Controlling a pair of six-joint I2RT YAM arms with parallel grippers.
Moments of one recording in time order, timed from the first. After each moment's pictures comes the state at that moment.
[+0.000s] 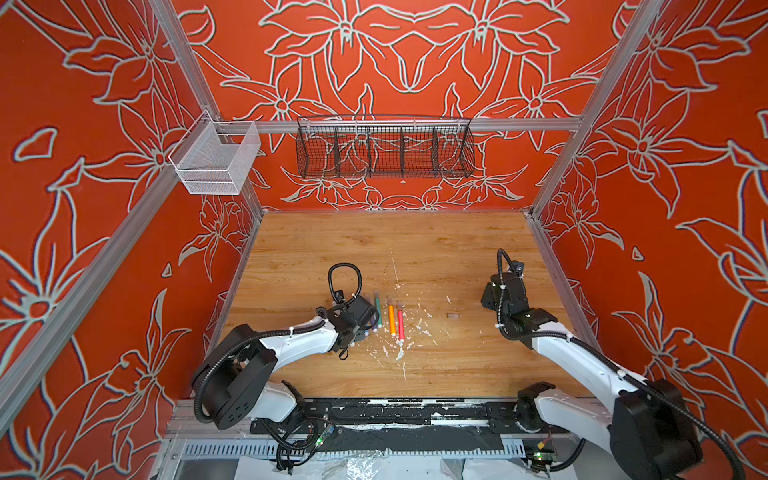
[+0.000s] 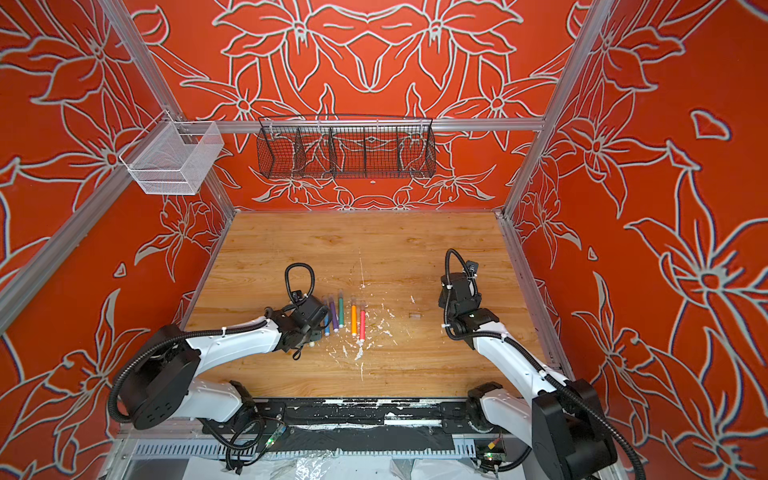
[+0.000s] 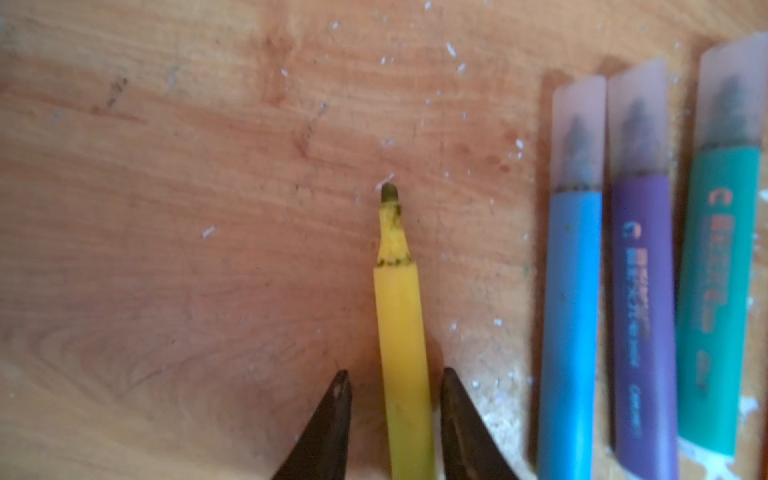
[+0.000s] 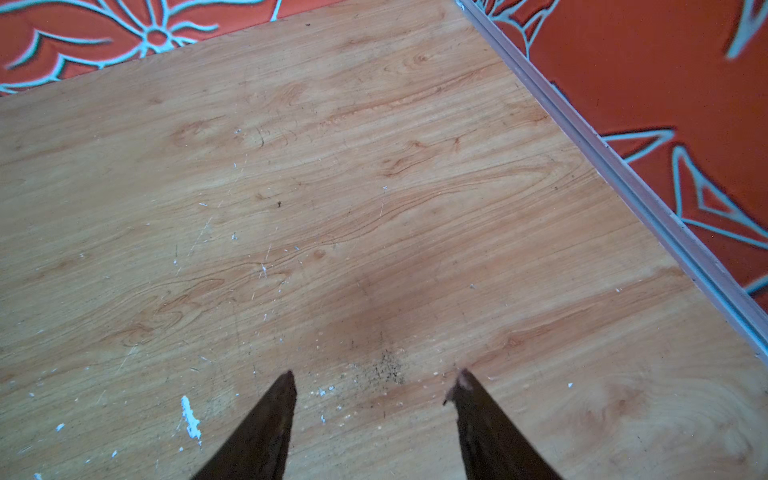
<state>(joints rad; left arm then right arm) -0.65 1.42 0.62 -0.44 -0.38 -0.92 0.31 1.09 0.56 -0.21 0.49 0.51</state>
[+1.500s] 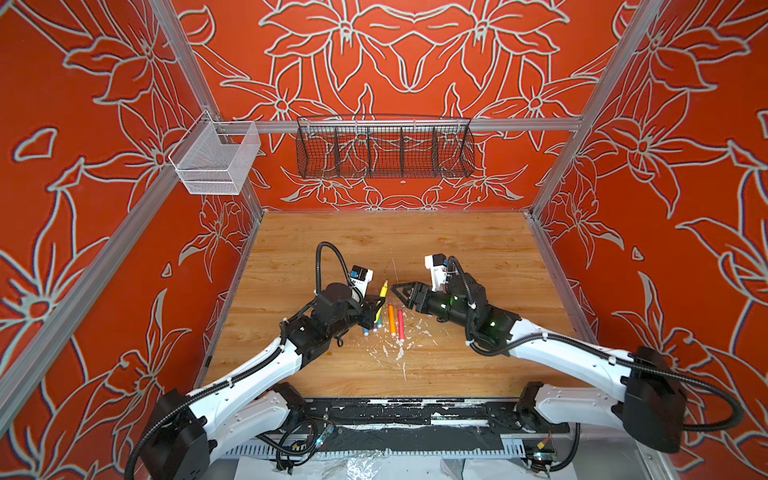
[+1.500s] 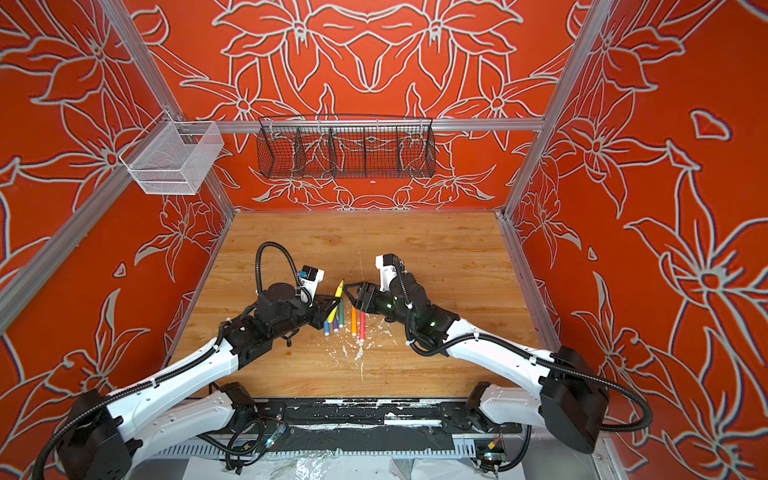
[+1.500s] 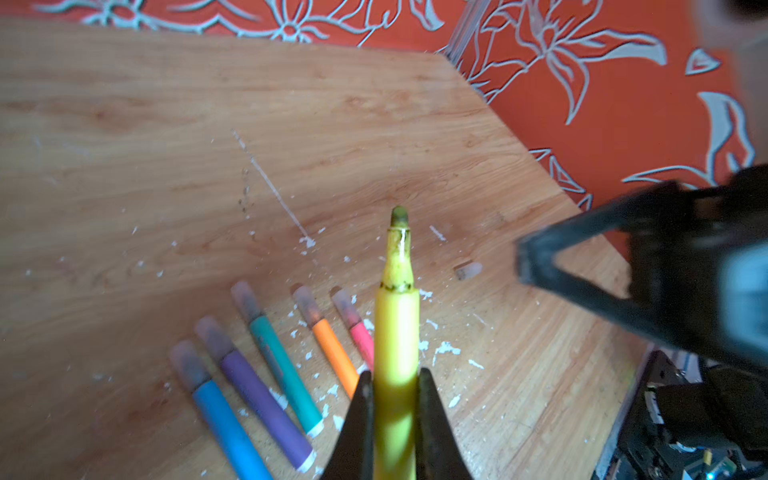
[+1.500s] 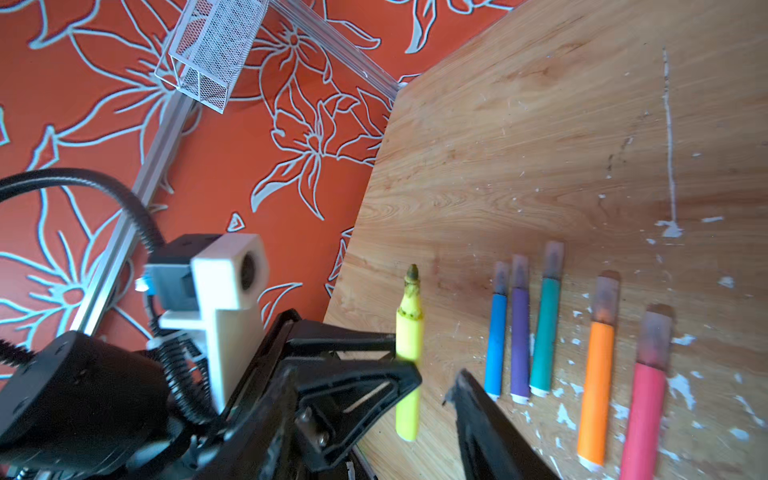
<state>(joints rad) -0.62 0.96 0.58 -0.02 0.14 -0.34 0.86 1.24 0.76 0.23 -0.11 0.99</state>
